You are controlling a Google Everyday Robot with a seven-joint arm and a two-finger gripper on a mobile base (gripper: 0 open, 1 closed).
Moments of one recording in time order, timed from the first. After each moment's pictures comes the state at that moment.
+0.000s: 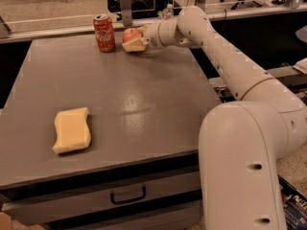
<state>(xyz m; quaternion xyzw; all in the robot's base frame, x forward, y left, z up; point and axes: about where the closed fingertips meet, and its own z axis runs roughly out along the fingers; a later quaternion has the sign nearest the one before) 0.860 0.062 0.856 -0.47 0.68 0.21 0.52</state>
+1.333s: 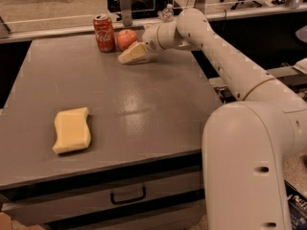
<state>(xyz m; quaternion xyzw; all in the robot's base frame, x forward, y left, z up) 0.847 0.066 0.852 -0.48 0.68 0.22 0.51</state>
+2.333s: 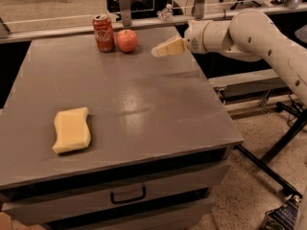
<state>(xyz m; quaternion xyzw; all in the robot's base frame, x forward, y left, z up) 0.775 -0.067 0.908 -0.37 0.72 0.19 0.56</state>
